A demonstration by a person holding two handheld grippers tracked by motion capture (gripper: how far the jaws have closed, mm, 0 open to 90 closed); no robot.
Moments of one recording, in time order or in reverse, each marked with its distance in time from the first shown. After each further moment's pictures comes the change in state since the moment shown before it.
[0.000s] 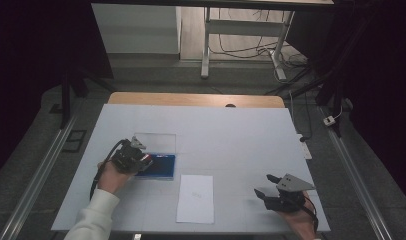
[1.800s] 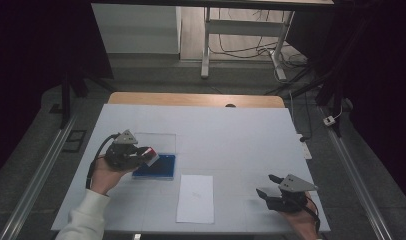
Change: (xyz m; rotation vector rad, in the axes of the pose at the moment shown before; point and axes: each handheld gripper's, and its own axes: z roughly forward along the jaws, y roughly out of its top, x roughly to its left) left arm -0.002 0.006 -0.048 -0.243 -0.171 0.005; right arm -0.003 -0.003 -0.003 -0.006 -0.009 0.008
